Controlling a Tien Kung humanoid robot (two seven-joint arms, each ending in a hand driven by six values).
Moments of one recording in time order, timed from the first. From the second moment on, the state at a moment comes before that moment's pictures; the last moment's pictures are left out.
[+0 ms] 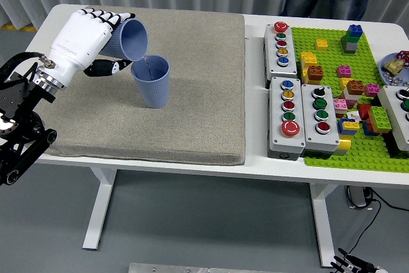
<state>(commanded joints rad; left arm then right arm) -0.53 0.50 -0.98 -1.16 2.27 0.45 -0.14 0.25 -0.09 1.00 0.18 -0.25 0.14 -0.25</state>
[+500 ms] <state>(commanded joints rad) -0.55 0.51 -0.93 -1.14 2.27 0.49 -0.13 0.25 -0.09 1.00 0.18 -0.25 0.14 -0.25</state>
